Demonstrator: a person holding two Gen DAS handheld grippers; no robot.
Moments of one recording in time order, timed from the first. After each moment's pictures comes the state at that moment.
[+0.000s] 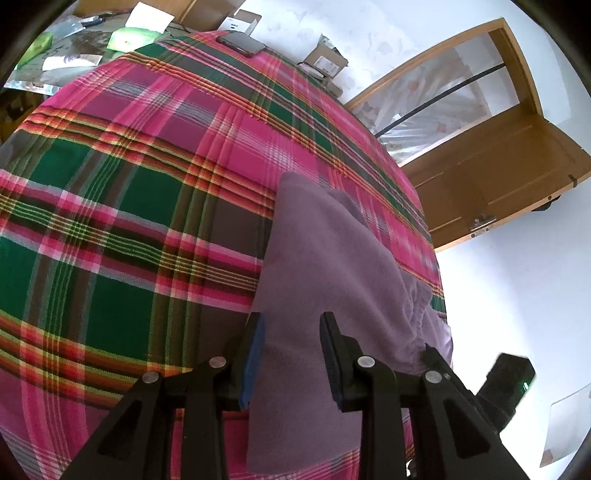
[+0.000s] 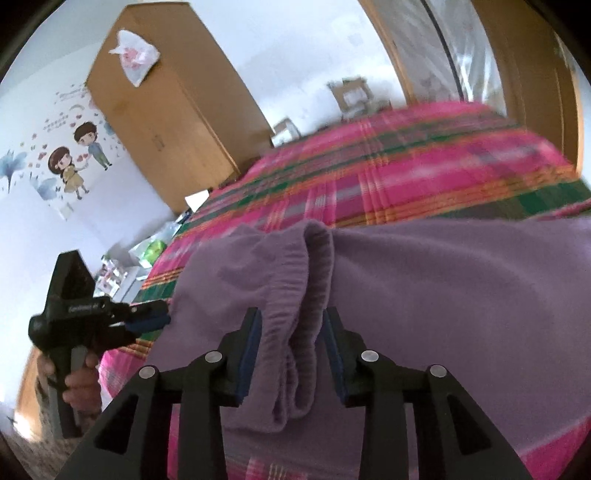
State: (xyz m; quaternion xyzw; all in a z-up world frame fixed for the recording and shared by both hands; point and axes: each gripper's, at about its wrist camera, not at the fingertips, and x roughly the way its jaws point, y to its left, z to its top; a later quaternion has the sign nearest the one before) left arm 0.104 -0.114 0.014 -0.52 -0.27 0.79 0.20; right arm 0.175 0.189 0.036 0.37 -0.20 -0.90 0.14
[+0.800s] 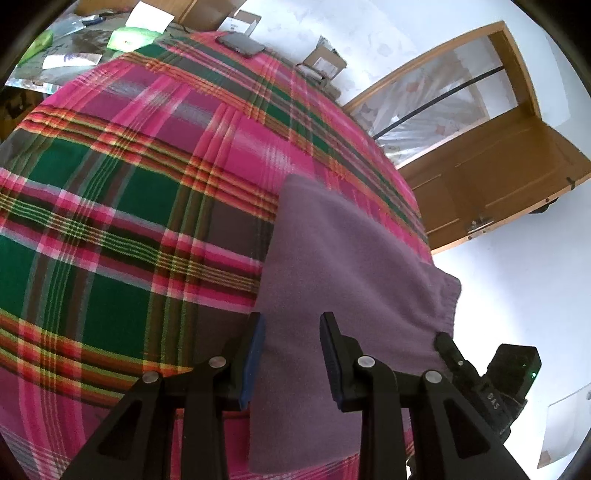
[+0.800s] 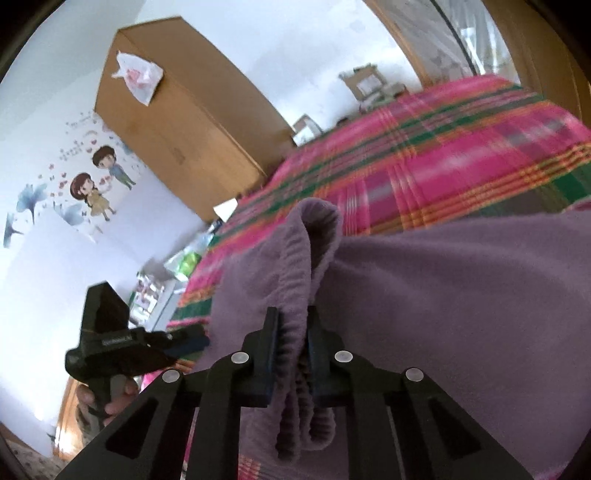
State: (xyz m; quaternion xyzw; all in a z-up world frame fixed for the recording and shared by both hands) left arm 0.106 -0.113 0.017 -0.51 -0.28 0.79 0.20; right arm 0.168 0.190 0.050 0.34 -0.26 -0.88 0.19
